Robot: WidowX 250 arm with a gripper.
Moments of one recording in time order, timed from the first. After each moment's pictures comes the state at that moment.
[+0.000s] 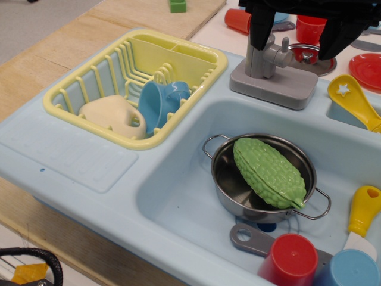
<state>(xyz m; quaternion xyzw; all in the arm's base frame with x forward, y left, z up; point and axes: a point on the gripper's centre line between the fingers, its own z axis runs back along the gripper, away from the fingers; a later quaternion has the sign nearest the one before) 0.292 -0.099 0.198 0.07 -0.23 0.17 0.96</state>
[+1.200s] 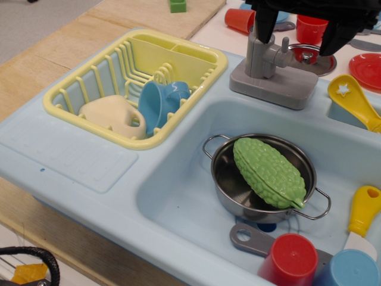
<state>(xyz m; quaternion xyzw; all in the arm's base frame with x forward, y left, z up) 0.321 -0.094 0.185 0.07 -0.26 0.12 0.95</state>
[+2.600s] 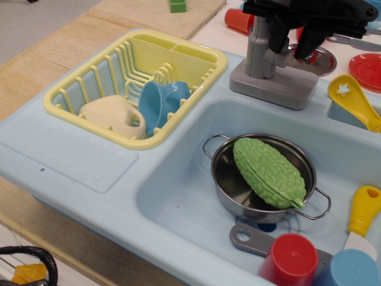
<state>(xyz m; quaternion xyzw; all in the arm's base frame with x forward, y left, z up) 0.331 -0.091 0.174 0.07 -0.27 0.10 0.95</state>
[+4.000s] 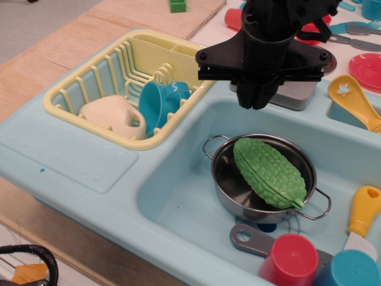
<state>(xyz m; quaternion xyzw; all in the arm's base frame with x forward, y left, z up) 0.279 -0.074 0.142 0.03 -0.22 0.23 0.95</state>
